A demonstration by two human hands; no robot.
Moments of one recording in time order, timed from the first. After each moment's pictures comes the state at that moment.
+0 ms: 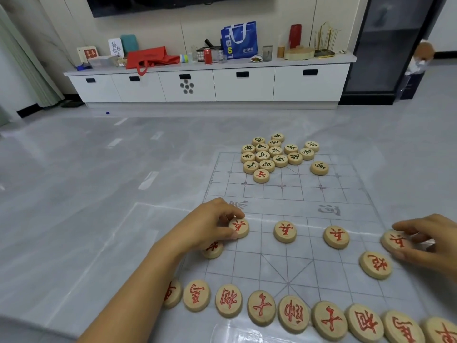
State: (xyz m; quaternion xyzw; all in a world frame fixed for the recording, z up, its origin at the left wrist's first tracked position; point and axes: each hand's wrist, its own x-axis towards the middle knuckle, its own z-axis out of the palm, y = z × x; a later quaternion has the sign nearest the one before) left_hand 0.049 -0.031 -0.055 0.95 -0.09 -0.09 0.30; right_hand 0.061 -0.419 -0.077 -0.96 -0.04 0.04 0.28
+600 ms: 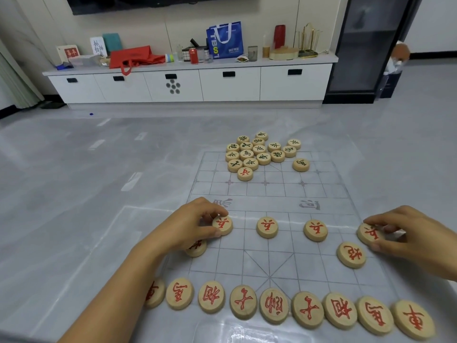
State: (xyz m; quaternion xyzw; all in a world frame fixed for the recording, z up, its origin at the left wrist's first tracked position) left_hand 0.048 -0.030 -0.058 0.95 -0.10 -0.09 0.29; right_hand 0.055 -0.409 -0.063 -0.97 -0.08 0.08 0.23
